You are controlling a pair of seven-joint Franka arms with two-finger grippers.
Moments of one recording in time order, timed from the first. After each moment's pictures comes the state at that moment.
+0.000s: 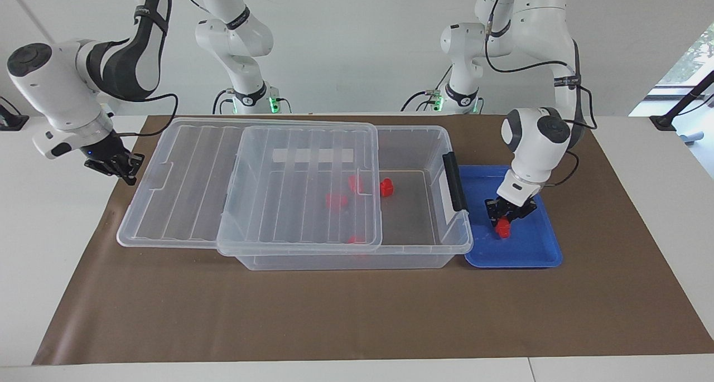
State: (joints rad) left arm -0.10 0.23 -0.02 -2.14 -0.01 2.50 -0.03; right arm -0.15 0.03 -0.15 -1.95 -0.01 2.00 -0.30
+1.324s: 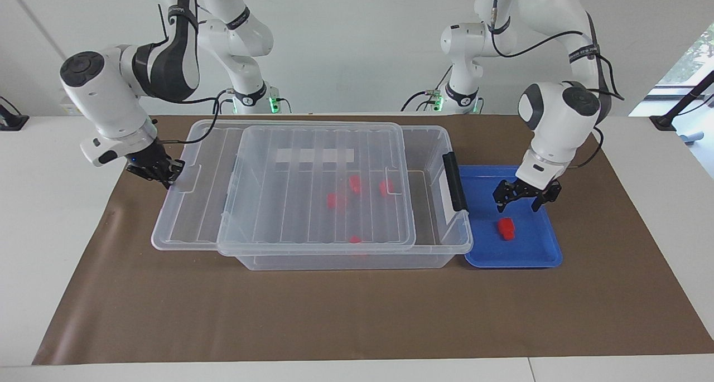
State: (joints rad) left arm -0.08 0.10 -0.03 -1.98 -0.01 2.20 -0.03; right arm -0.15 0.03 0.03 -1.94 -0.01 1.98 -0.05
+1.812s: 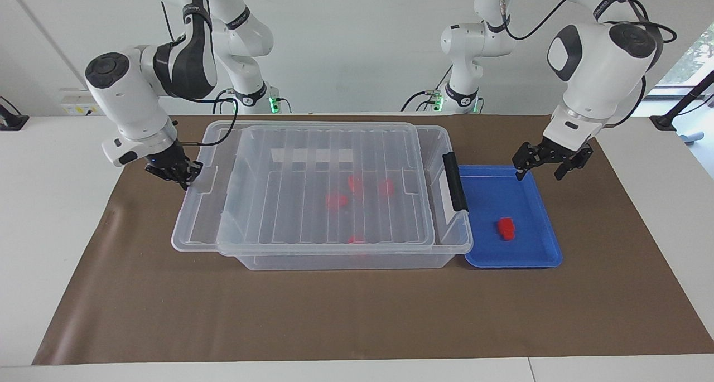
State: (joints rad) left arm -0.08 0.06 -0.04 -1.69 -0.01 1.82 -0.03; right arm -0.15 0.03 0.09 -1.94 -0.01 1.97 0.05
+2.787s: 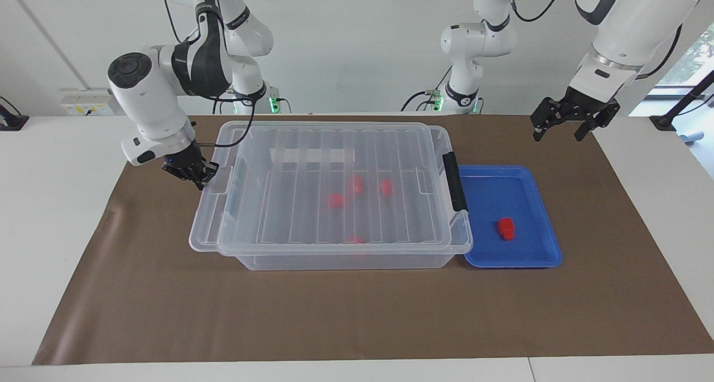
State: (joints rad) left arm -0.07 0.01 -0.02 -1.53 -0.01 1.56 -0.01; right arm -0.14 0.03 0.17 -1.94 -0.01 1.97 0.21
